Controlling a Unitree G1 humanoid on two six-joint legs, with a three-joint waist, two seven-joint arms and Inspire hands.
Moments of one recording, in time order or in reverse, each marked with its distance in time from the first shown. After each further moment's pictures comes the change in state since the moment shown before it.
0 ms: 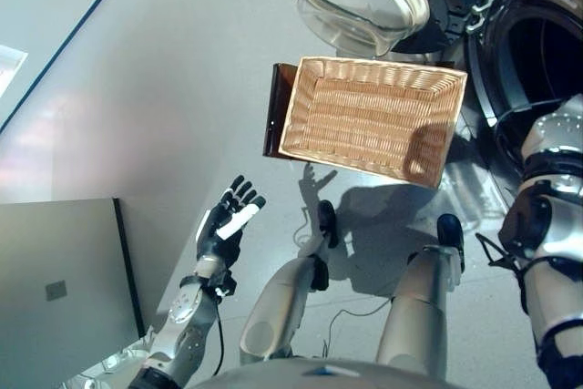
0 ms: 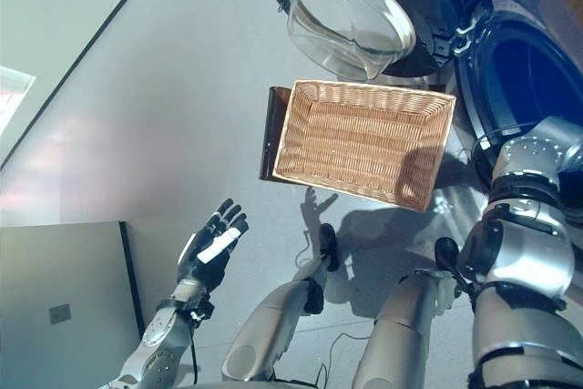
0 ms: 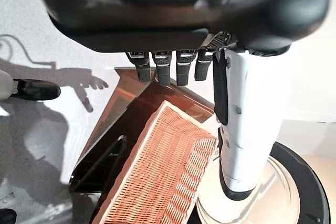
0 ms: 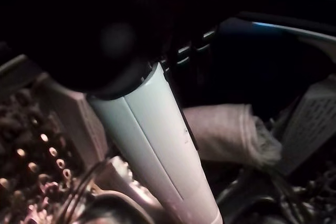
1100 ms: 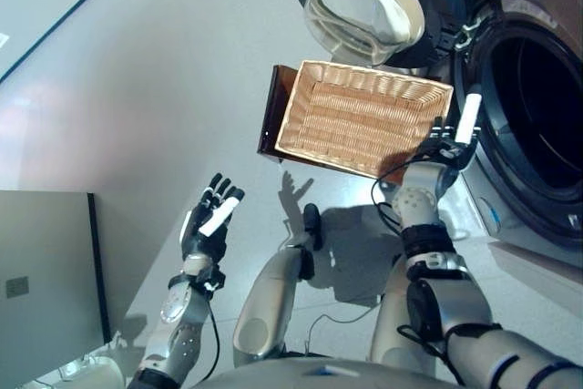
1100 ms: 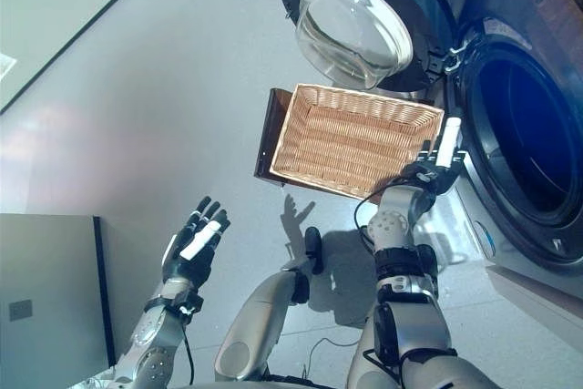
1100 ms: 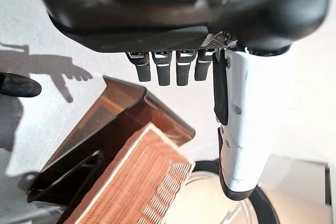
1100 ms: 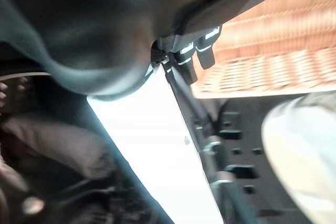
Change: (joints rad) left arm 0.028 -0.044 0.128 0.004 -0.020 -0.001 0.023; right arm 0.468 0.527 0.259 -0.471 -0.224 0.066 0.094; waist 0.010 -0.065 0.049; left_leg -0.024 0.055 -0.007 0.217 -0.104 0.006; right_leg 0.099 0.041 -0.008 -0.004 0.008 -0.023
